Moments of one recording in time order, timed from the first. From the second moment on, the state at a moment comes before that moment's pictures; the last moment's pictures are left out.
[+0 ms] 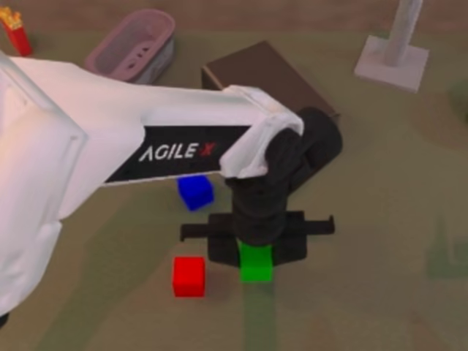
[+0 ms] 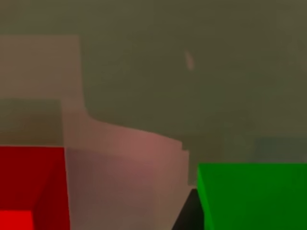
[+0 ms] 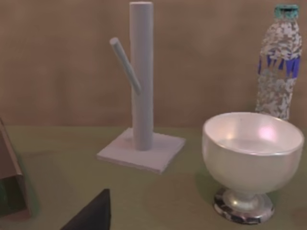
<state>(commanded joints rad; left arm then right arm) -0.85 2.13 1.49 -0.92 -0.01 -0.85 0.01 0.00 0.00 0.00 0.00 0.00</state>
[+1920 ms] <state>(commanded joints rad) -0.84 2.09 1.58 -1.06 -0.01 -0.85 0.01 0.00 0.00 0.00 0.00 0.00</state>
